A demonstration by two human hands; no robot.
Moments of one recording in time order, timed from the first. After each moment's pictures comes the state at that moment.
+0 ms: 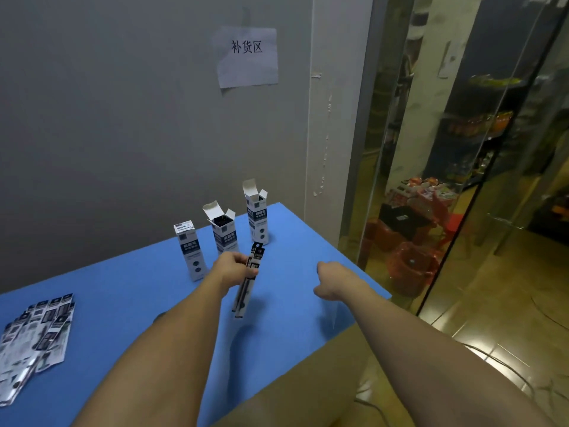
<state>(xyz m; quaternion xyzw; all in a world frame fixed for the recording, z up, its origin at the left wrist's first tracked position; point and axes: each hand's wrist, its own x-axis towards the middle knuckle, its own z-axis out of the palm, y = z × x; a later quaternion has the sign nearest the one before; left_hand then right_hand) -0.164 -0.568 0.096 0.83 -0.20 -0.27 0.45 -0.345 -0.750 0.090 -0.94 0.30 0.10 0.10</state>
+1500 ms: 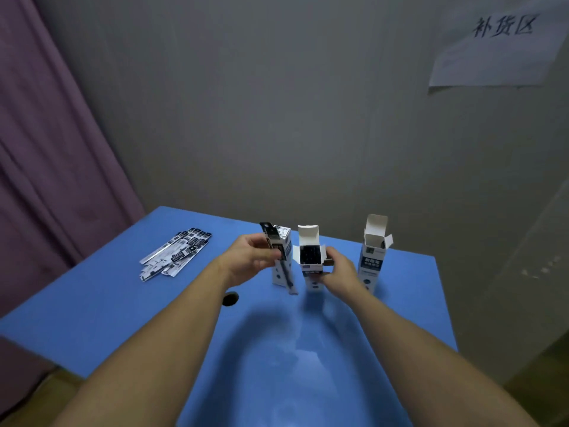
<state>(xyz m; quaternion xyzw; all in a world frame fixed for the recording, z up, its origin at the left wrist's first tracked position) -0.113 -0.544 0.136 0.62 -0.03 -0.12 0.77 -0.083 -0.774 0.069 -0.85 -0.07 0.00 0.52</state>
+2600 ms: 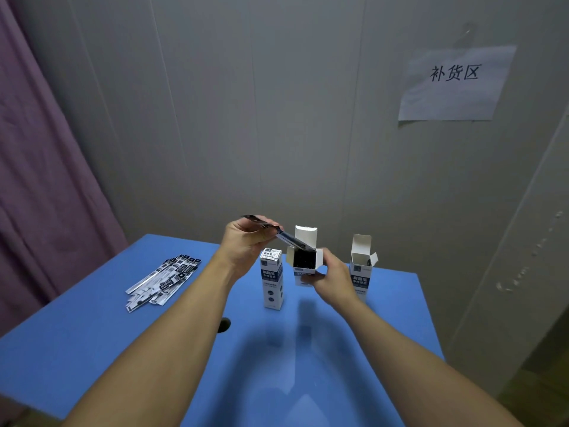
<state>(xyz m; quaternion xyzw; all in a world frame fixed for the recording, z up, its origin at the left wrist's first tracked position) -0.110 -0.565 0.203 0.53 -0.15 0.04 0.84 -0.105 -0.769 0.116 -0.80 -0.11 -0.10 0.57</state>
